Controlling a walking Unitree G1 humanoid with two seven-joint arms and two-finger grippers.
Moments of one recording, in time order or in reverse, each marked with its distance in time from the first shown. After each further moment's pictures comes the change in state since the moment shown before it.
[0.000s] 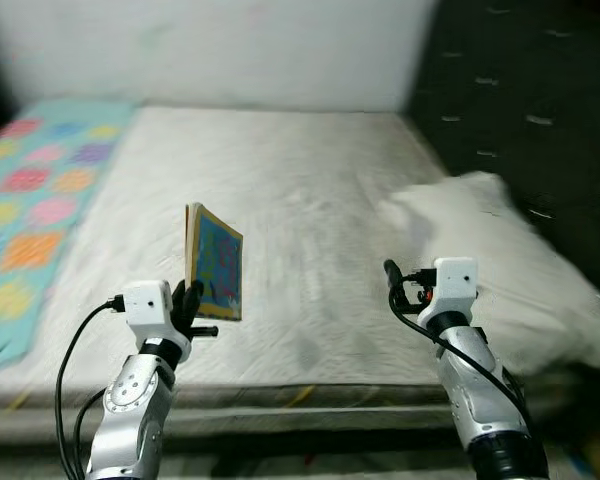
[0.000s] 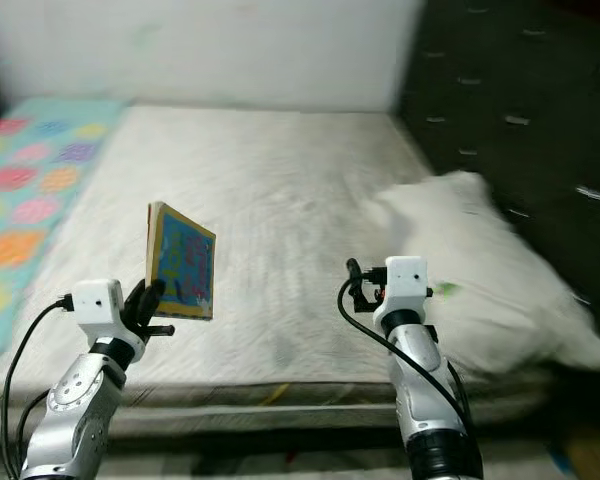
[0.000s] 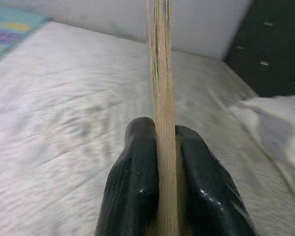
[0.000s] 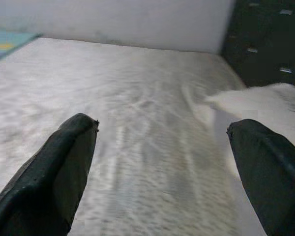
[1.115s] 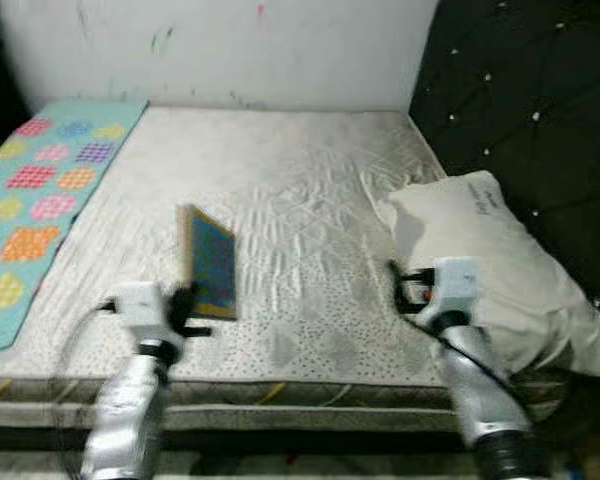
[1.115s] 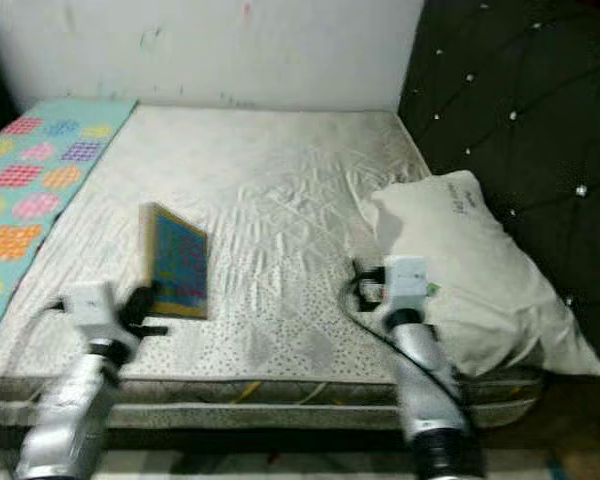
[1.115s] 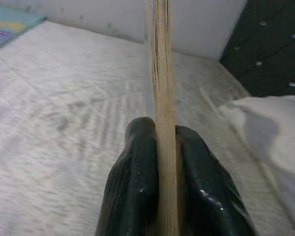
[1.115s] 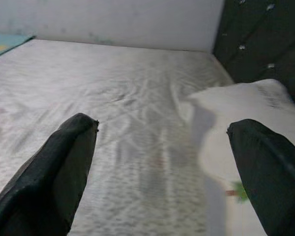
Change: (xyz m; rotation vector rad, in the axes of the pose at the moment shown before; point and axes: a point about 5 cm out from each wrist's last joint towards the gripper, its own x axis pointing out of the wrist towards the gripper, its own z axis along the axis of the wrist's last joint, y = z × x) left arm 0.001 -0.006 -0.001 -0.033 0.004 -0.029; right arm 0.000 -0.006 0.001 -0.012 -0.001 -0.013
